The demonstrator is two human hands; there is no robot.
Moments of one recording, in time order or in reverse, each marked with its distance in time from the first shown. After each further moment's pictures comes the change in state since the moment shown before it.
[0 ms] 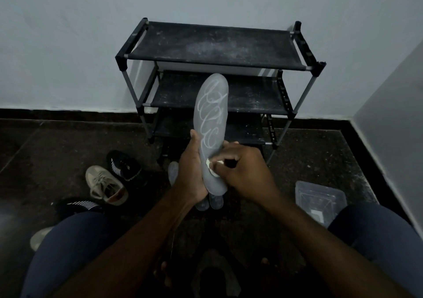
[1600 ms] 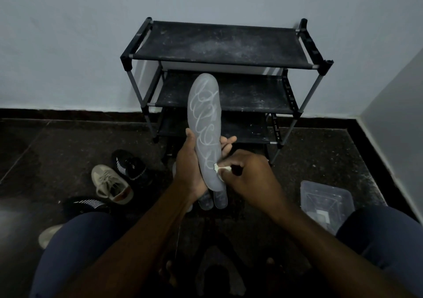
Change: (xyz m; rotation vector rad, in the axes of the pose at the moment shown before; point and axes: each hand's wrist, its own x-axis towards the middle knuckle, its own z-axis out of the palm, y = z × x) left_hand 0.004 0.011 -0.008 -0.080 -0.018 -0.027; right_hand -0.012 0.006 0.003 -0.135 -0.021 0.070
